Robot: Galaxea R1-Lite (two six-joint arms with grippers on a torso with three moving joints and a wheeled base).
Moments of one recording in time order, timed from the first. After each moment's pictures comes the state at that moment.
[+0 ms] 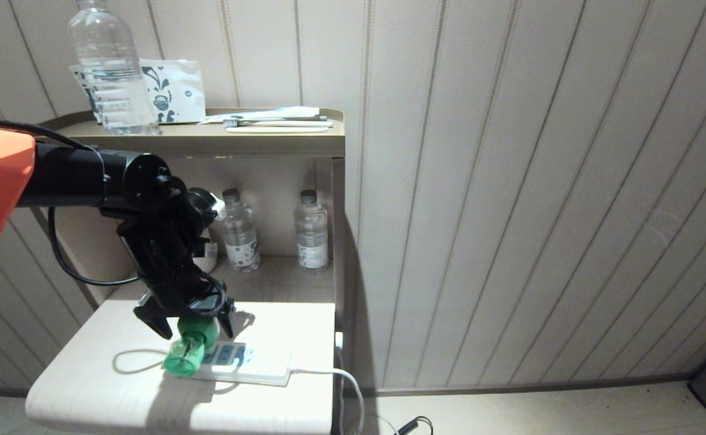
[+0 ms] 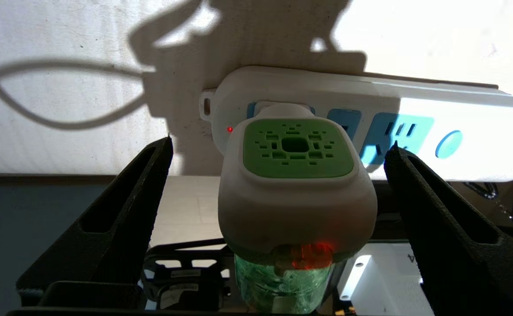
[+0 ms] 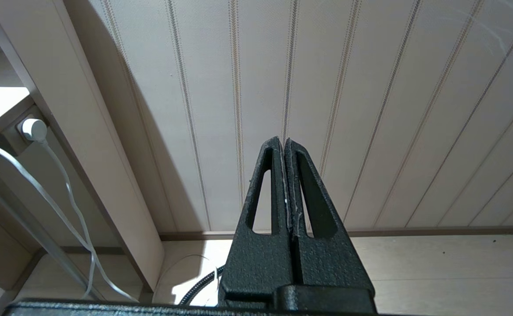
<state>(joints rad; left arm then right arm) -0.28 2.10 -1.63 1.06 -0.03 -0.26 0.01 0.01 0.00 0.01 -0.03 0.04</state>
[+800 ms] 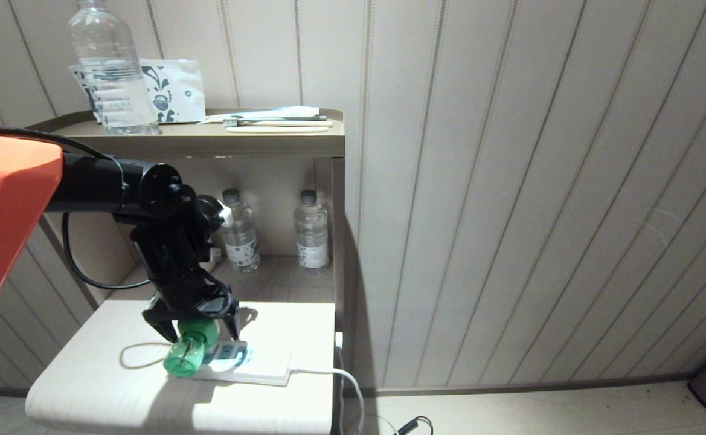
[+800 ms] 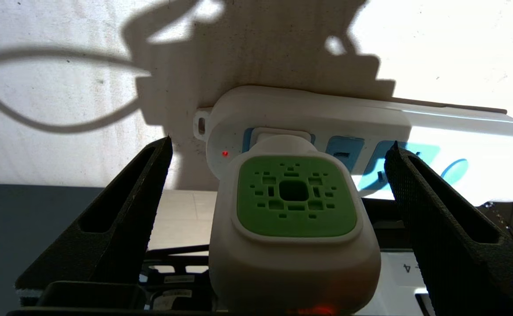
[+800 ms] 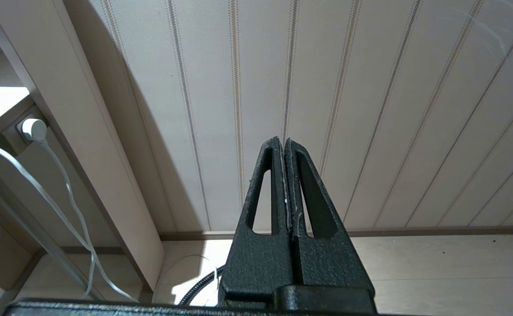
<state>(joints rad) -0.29 2.15 -1.64 1.05 -0.03 -0.28 0.01 0.01 0.00 0.01 -0.03 0.04</state>
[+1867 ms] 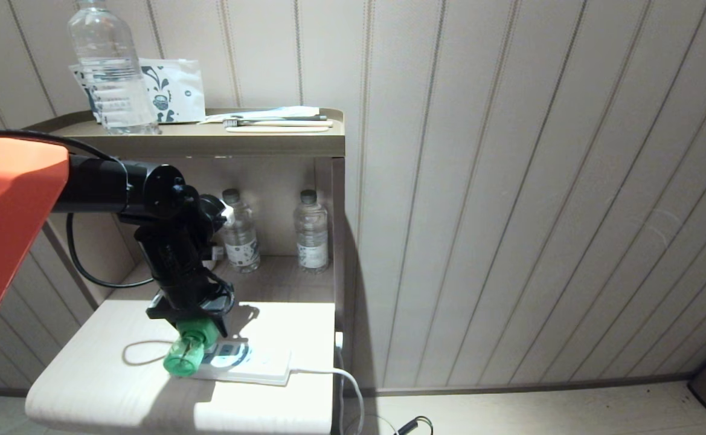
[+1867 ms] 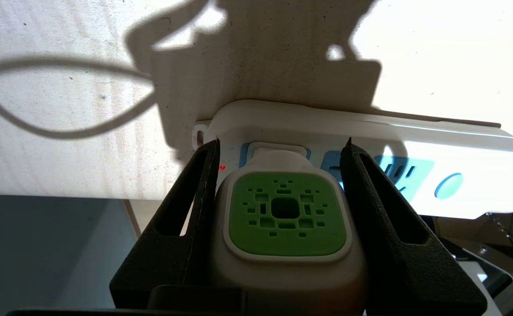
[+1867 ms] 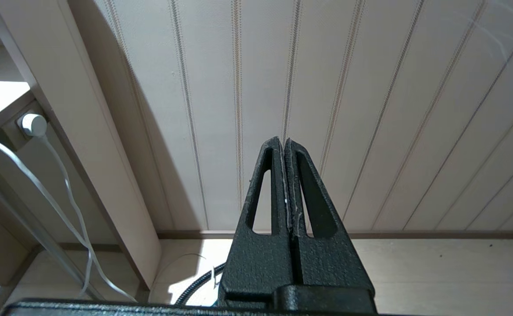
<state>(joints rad) -0.29 2.16 -1.65 1.03 -0.02 -0.28 0.01 0.01 0.00 0.02 -0.02 0.01</state>
